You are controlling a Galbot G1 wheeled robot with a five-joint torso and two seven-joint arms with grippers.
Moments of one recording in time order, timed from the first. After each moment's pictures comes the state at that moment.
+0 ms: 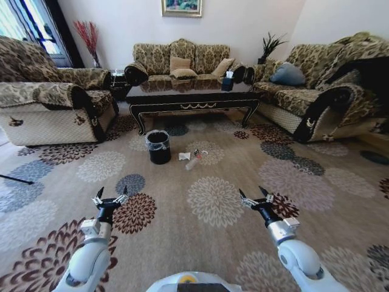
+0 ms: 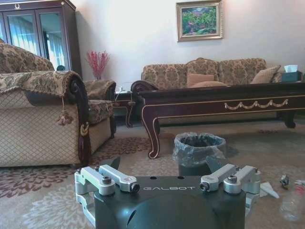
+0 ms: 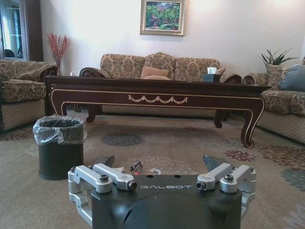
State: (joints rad) left arm 1.61 -1.14 -0.65 -2.11 -0.38 0.02 -0.27; right arm -1.62 1.02 0.64 2.02 0.48 0.05 0.00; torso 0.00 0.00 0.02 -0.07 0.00
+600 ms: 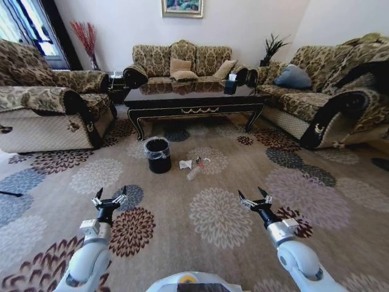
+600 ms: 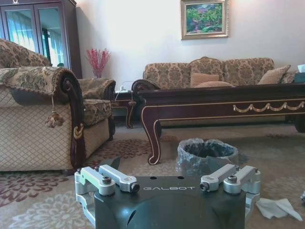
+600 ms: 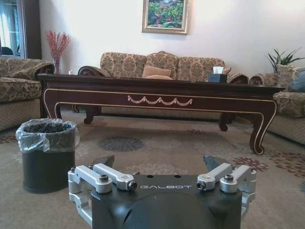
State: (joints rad) left arm 1.61 -1.15 -0.65 -2.11 -0.39 0.02 -0.28; right arm -1.62 1.03 0.63 2.02 0.46 0.05 -0.01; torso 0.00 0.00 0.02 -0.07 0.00
